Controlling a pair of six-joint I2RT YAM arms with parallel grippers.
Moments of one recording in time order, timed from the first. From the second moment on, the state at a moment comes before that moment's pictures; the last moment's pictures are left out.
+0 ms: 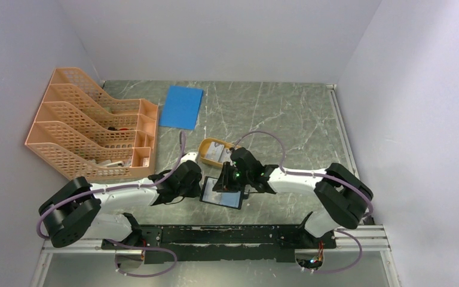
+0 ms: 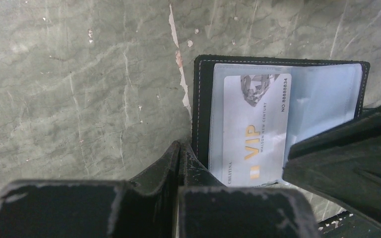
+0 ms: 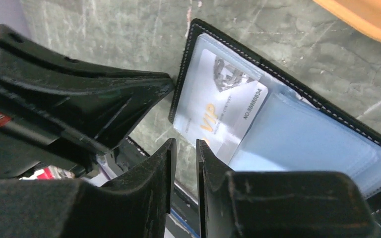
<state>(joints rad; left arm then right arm) -0.92 1.29 0.48 -0.08 -0.21 -0.76 0.88 1.48 0.64 0.08 -0.25 0.96</state>
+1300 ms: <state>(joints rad) -0.92 1.31 0.46 0.01 -0.11 -0.73 0.87 1.52 0.62 0.02 -0.20 0.95</state>
